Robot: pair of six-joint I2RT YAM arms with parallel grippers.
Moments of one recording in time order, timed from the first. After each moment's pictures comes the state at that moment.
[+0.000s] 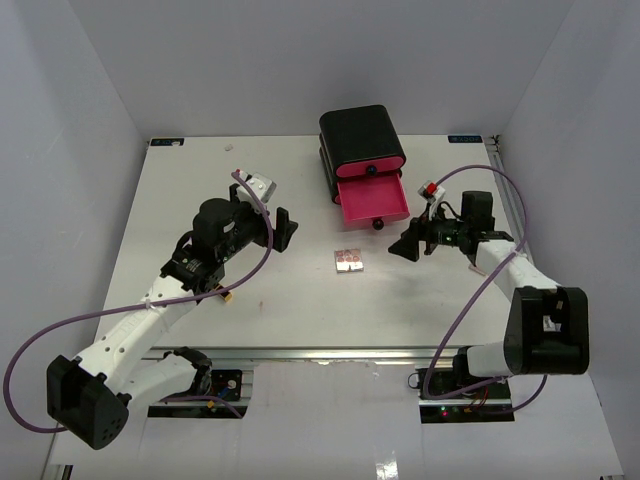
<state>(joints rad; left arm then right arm) -0.52 1.02 0.84 -0.06 0.11 -0.01 0.04 1.37 0.77 -0.14 -0.98 -0.25</state>
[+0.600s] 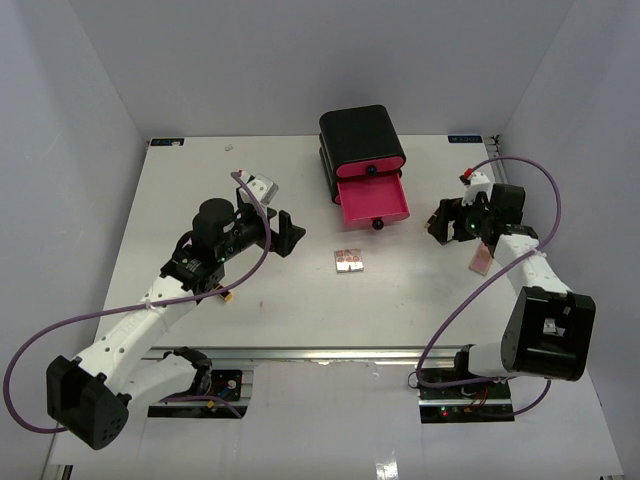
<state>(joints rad) -0.52 1.02 0.84 -0.06 0.24 -0.08 -0.13 1.36 0.86 -0.23 -0.52 -0.17</state>
